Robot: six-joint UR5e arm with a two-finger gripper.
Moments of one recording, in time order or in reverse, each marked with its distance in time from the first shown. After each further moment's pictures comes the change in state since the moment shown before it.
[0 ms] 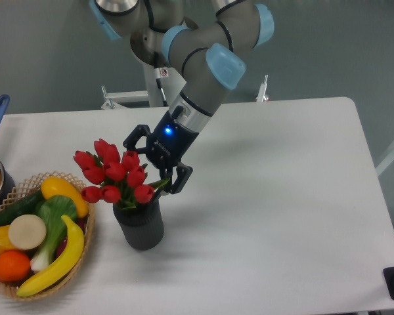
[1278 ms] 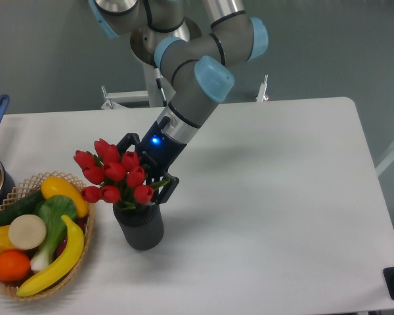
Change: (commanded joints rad) arm -0.041 -0.043 0.021 0.037 -0.005 0.002
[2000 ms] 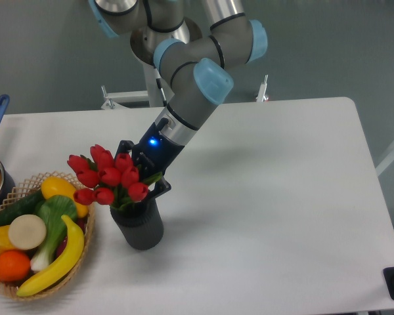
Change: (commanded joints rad) arm 0.002 0.000 0.005 0.000 -0.015 -0.002
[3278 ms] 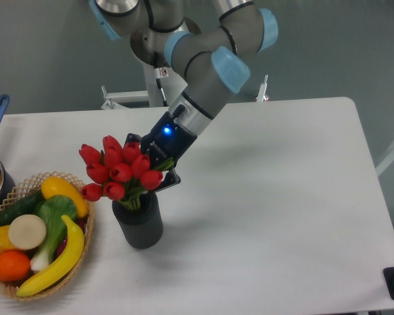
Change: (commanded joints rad) arm 0.089 0.051 0.044 -0.003 -0.155 -0.109
